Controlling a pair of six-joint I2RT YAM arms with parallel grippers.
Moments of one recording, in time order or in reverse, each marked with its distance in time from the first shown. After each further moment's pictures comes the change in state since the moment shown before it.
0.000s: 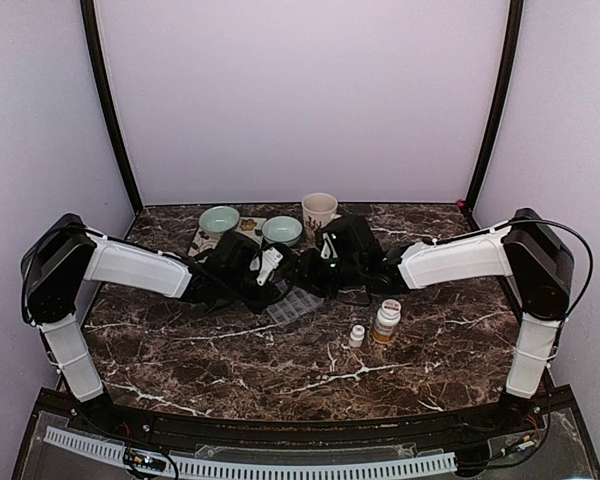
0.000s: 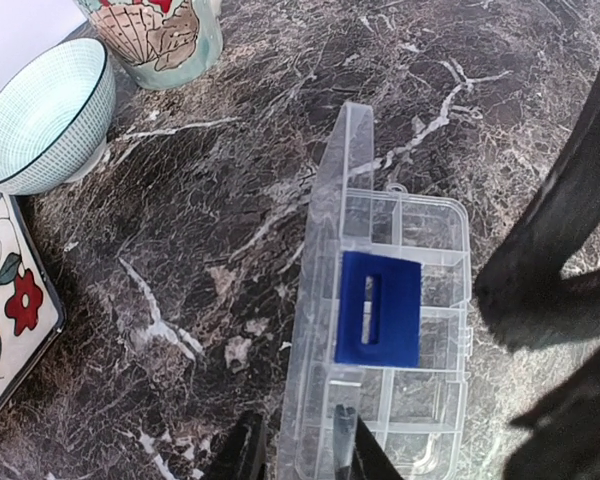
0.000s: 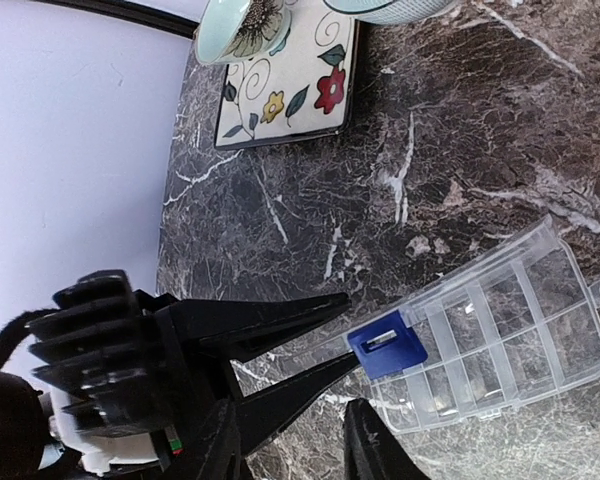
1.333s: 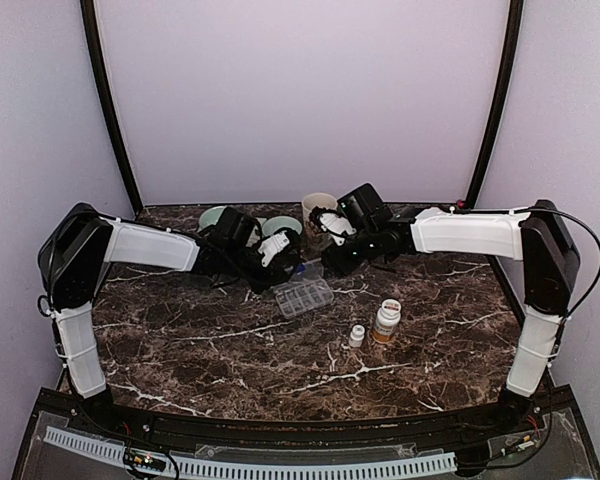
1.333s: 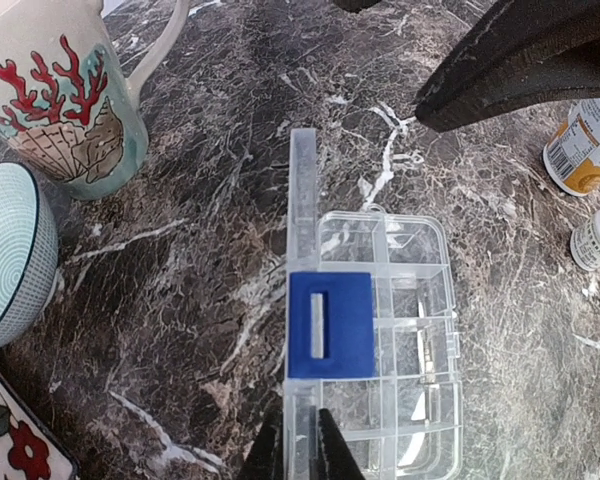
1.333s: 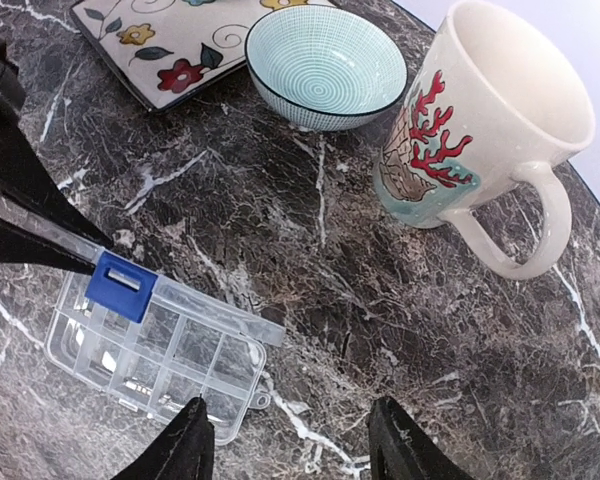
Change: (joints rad) left arm 0.117 0.125 0.197 -0.063 0.354 0.237; right arm -0.114 -0.017 0.213 -0.494 0.275 -1.167
